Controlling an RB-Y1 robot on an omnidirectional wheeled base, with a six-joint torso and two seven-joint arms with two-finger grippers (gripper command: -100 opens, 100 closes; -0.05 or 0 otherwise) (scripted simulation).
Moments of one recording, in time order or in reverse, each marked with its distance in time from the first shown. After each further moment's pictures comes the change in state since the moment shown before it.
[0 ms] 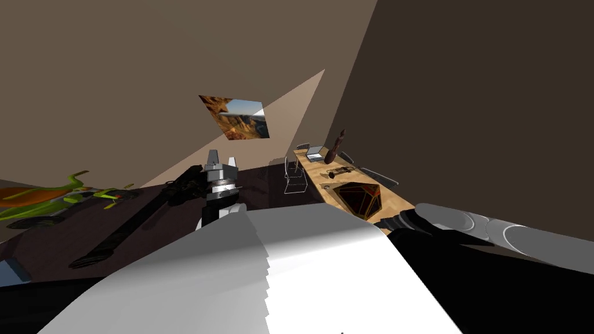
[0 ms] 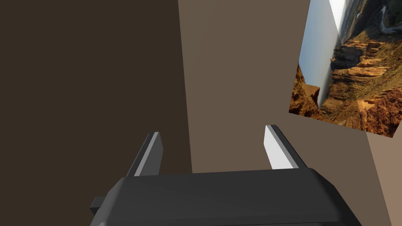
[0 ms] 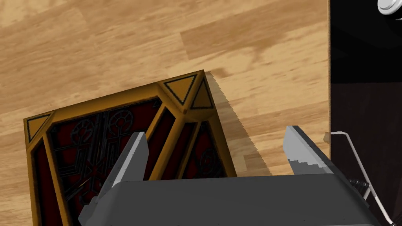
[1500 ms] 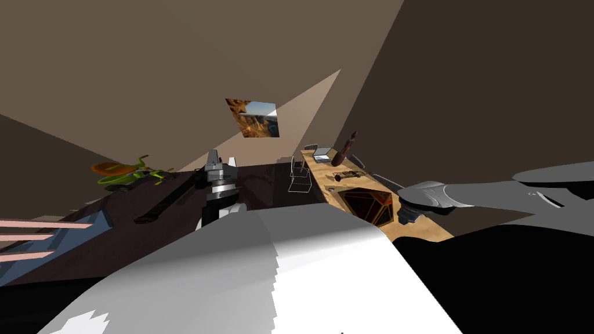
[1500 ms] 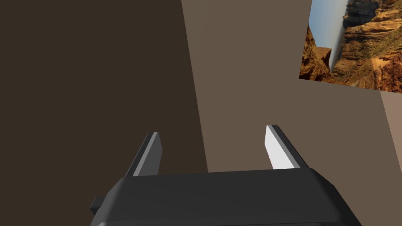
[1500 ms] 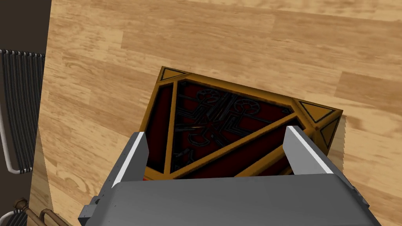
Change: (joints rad) left arm 0.000 0.000 0.000 0.000 0.000 0.000 0.000; right arm 0.253 -0.432 -0.087 0.176 0.333 -0.041 -0.224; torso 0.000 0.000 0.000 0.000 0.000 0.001
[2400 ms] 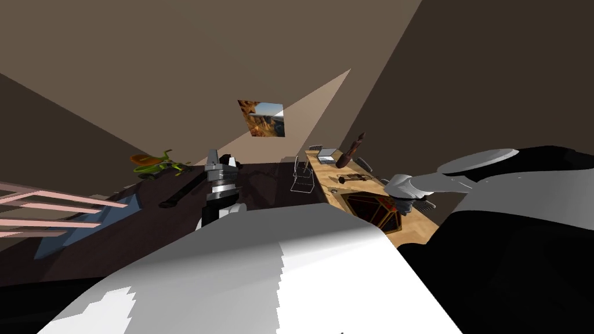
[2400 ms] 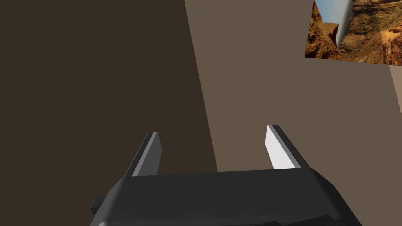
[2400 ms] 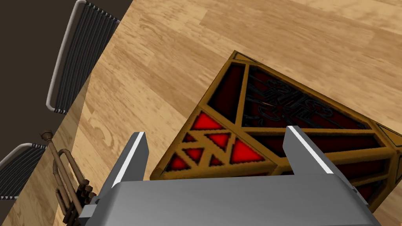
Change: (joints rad) left arm 0.000 0.000 0.000 0.000 0.000 0.000 0.000; right arm 0.167 -0.233 -0.060 0.107 0.198 -0.024 -0.119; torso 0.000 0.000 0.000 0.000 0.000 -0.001
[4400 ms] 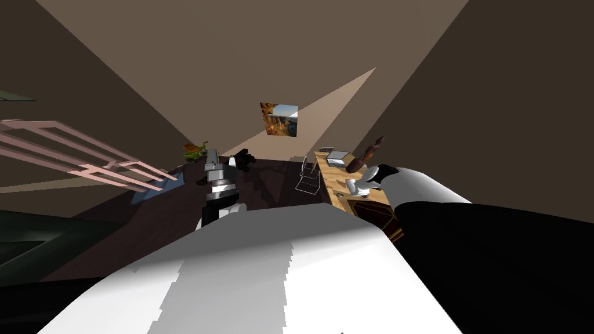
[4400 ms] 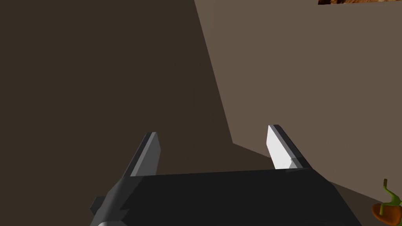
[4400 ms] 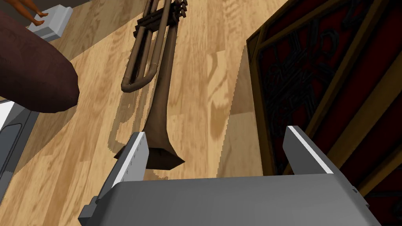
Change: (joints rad) left arm 0.000 0.000 0.000 0.000 0.000 0.000 0.000; right arm 0.339 -0.546 -0.133 0.221 0.463 -0.078 -0.247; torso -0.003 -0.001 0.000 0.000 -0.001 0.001
